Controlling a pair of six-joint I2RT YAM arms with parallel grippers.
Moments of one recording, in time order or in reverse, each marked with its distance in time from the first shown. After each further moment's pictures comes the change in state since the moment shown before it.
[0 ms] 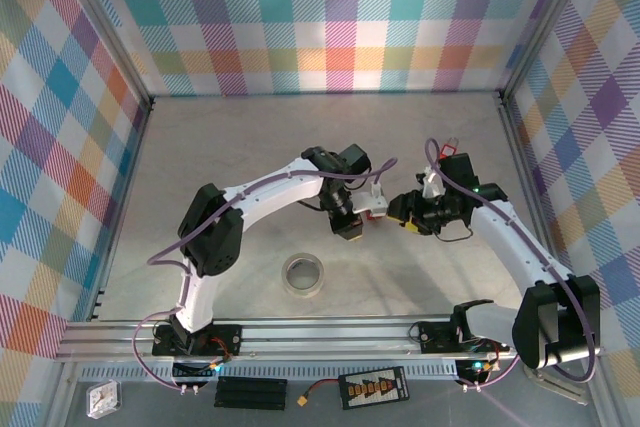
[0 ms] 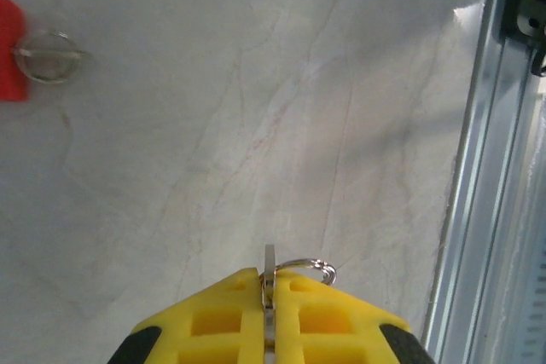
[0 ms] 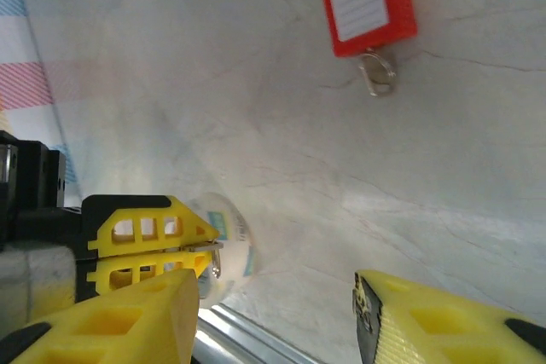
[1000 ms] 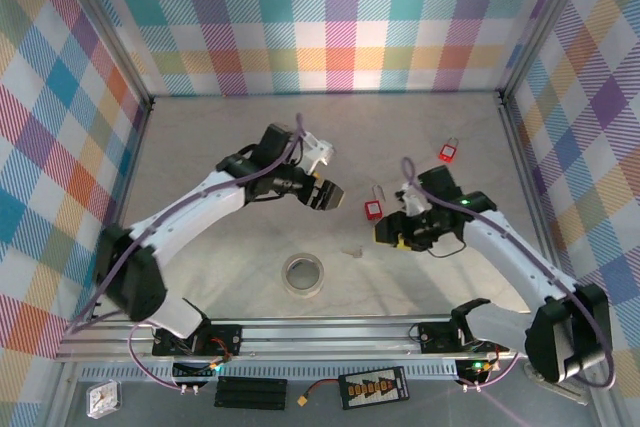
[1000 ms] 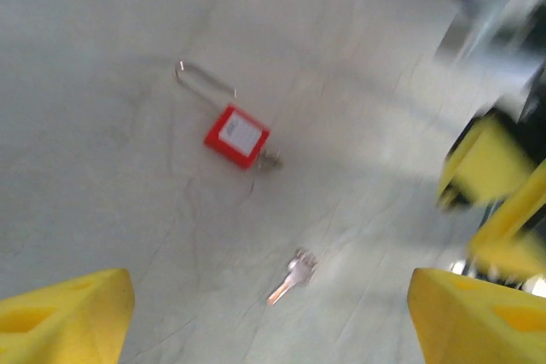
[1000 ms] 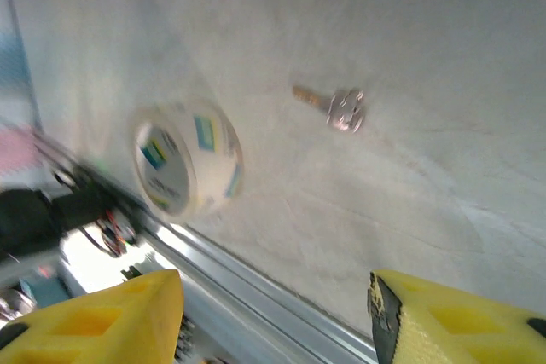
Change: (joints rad) left arm 0.214 -0.546 -0.456 0.563 -0.013 -0.558; right arm 0.220 -0.034 -0.016 -0.095 0.038 -0.118
